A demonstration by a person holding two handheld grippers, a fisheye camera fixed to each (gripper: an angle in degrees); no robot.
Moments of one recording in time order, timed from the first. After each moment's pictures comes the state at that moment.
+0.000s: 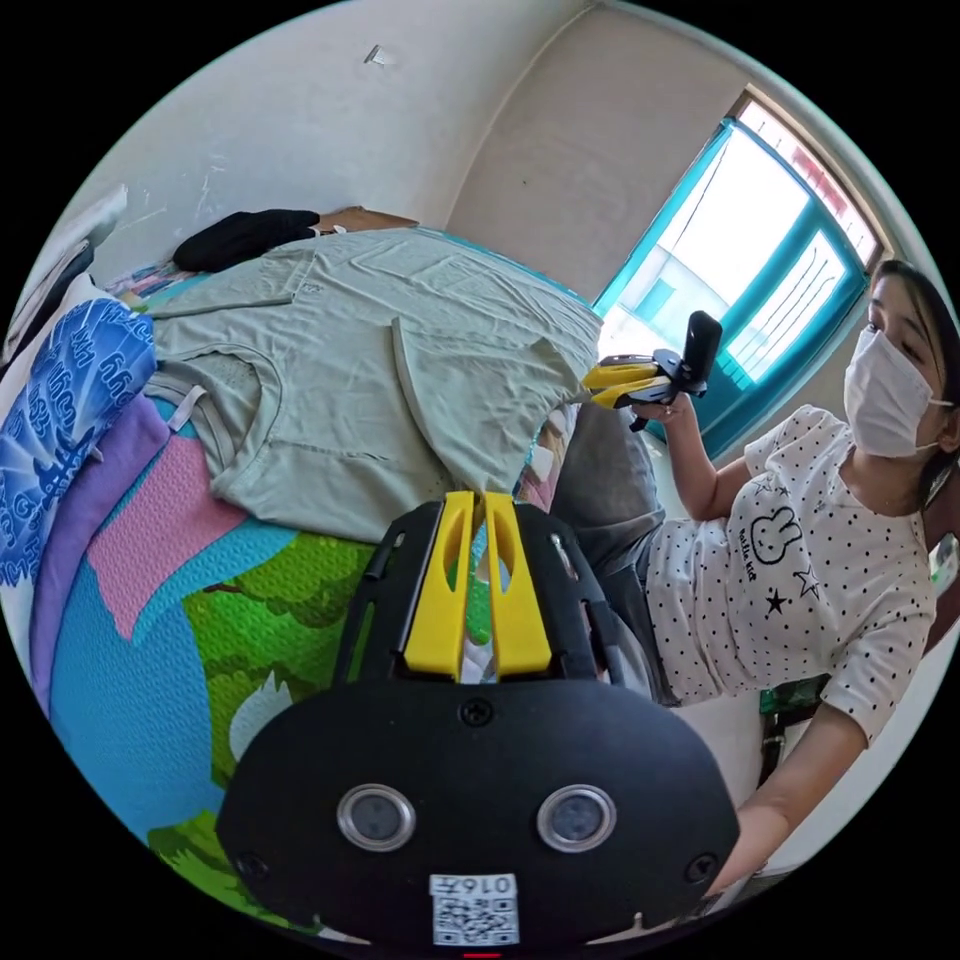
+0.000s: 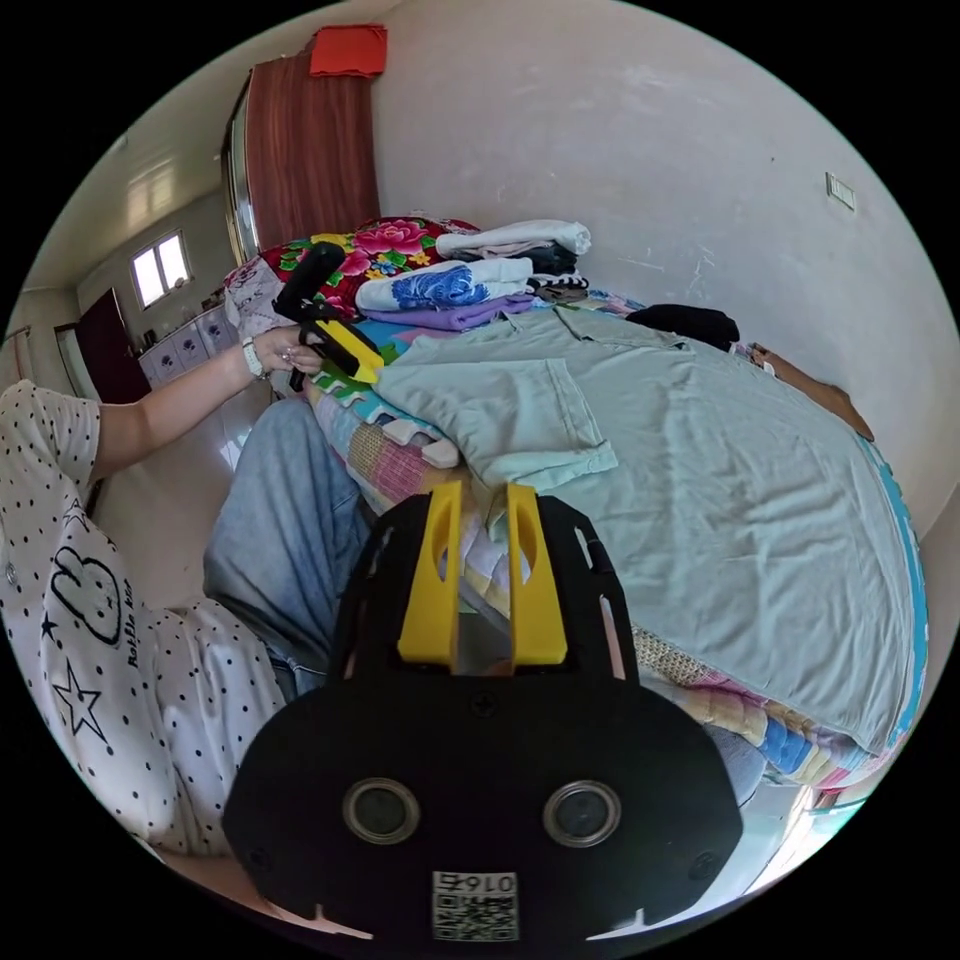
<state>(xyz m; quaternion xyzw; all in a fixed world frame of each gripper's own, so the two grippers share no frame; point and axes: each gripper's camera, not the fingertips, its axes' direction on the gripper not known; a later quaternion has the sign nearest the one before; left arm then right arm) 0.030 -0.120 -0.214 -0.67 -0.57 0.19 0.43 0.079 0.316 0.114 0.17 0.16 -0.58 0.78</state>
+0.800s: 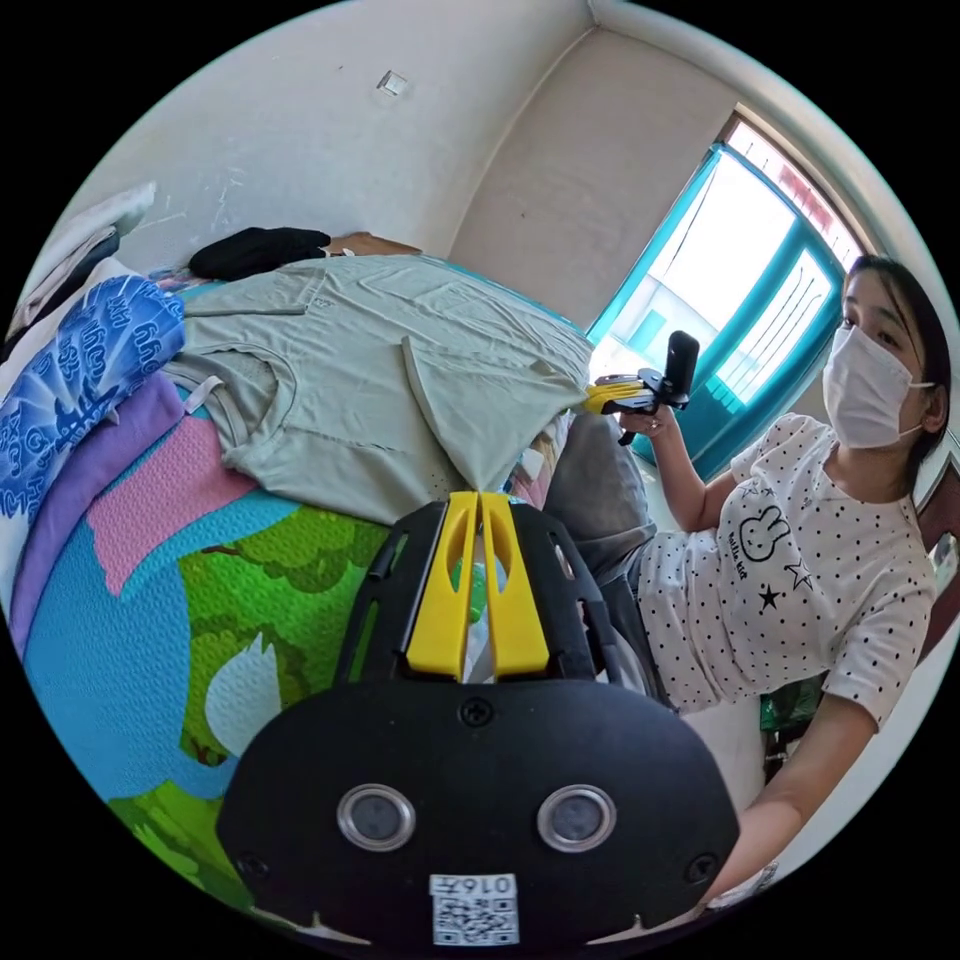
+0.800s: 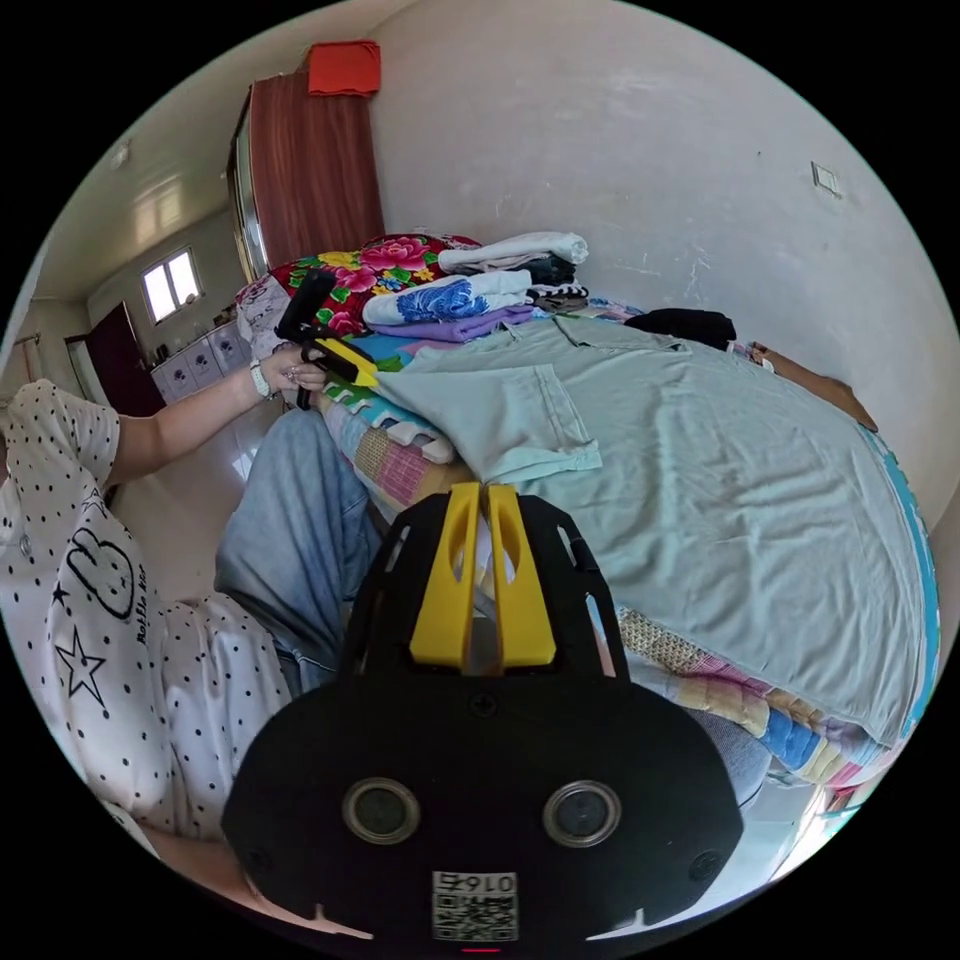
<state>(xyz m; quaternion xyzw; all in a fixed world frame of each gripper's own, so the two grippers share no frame) 0.094 -0.111 -0.249 -0.65 -0.57 0.20 0.47 0.030 0.316 0.094 0.17 0.13 -0.59 0.78</state>
